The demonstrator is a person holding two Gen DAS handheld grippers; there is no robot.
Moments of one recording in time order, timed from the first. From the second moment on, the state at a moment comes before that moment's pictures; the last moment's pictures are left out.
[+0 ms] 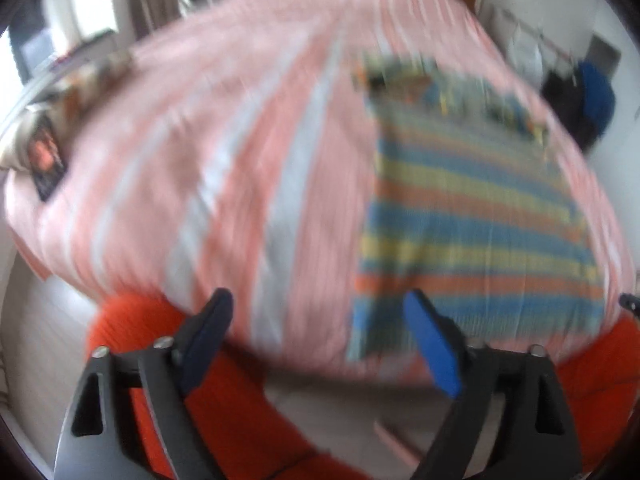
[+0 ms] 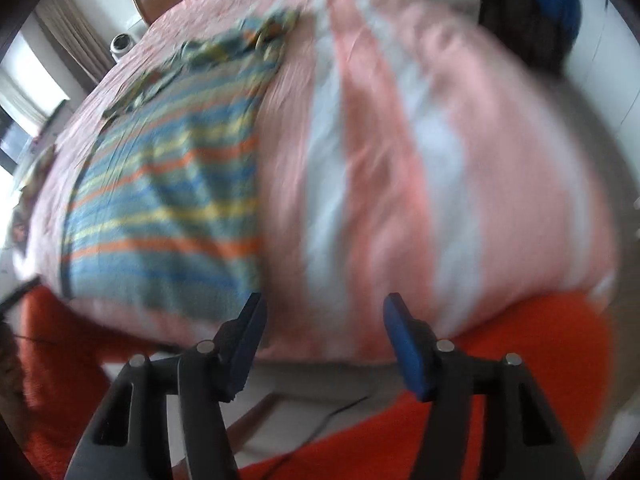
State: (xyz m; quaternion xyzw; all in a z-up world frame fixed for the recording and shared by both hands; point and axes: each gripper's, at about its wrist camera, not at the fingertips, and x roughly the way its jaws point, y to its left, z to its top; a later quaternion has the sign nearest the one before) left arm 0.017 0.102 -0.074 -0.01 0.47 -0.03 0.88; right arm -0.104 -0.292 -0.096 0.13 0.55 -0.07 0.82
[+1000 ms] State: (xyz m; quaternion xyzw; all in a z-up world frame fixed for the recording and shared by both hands) left arm 0.074 0.138 -0.146 -0.02 0.44 0.10 0.89; right arm 0.196 -0.404 -0.052 0.04 0.43 -0.16 0.89
